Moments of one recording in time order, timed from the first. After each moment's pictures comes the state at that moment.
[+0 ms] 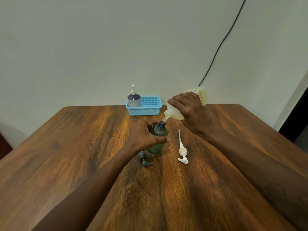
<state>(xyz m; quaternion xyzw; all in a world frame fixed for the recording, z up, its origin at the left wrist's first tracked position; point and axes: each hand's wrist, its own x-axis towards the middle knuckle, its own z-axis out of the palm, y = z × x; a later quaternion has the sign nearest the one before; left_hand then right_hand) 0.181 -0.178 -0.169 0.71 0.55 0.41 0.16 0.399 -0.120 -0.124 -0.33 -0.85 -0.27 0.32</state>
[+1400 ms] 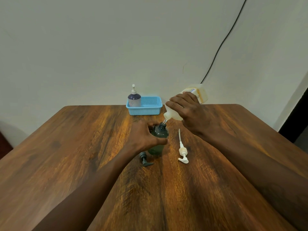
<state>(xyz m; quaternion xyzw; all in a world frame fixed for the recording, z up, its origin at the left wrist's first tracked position) 0.182 -0.177 -0.173 0.71 0.56 0.39 0.15 0.395 -0.123 -0.124 -0.31 -0.85 -0.31 0.30</state>
